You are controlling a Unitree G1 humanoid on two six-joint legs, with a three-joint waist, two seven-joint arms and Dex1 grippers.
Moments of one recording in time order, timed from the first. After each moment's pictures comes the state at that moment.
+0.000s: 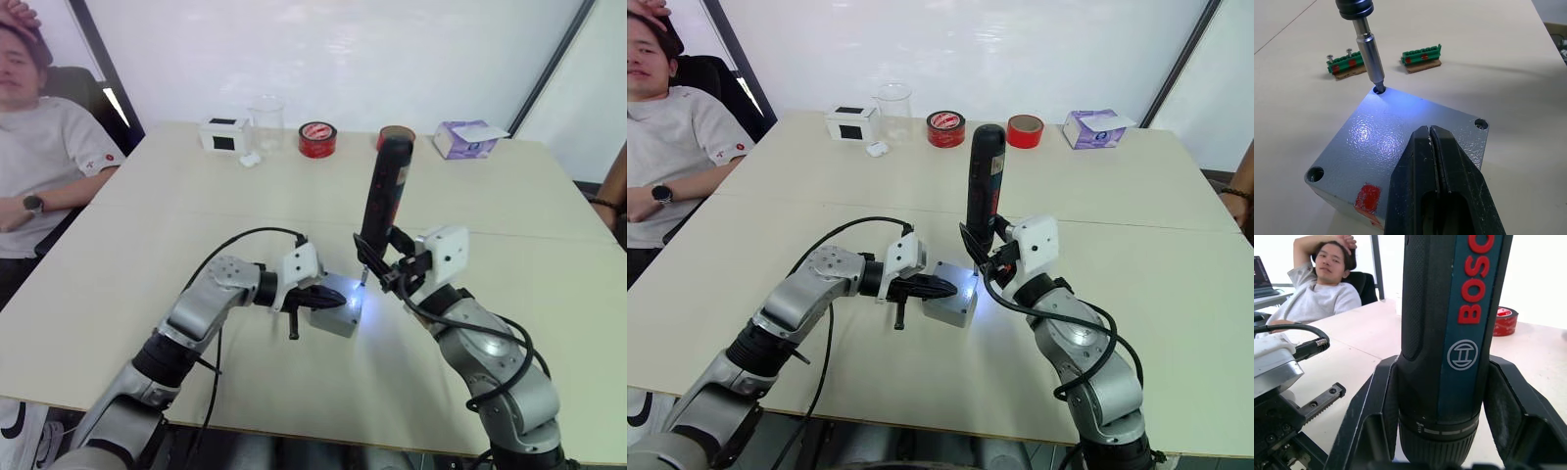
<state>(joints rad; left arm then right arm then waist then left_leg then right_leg) -0.53 0.44 -0.39 -0.06 -0.25 0.46 -1.08 -0.07 -0.31 0.05 -0.68 0.38 0.56 0.22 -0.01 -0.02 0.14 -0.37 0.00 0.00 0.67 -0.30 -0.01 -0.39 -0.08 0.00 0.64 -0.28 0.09</state>
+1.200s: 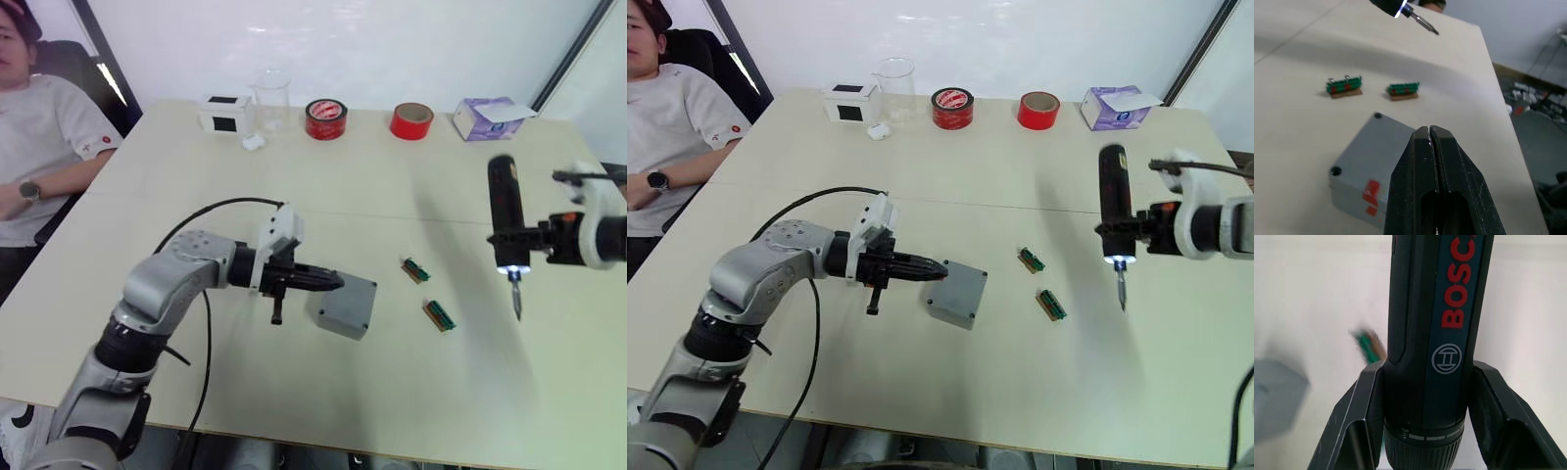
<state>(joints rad) -0.60 0.57 -0.22 -0.31 -0.57 0.81 -1.15 -0.64 -1.22 -0.22 0.22 1.30 1.61 0.13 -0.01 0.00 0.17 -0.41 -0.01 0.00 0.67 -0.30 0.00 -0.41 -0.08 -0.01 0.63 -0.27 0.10</state>
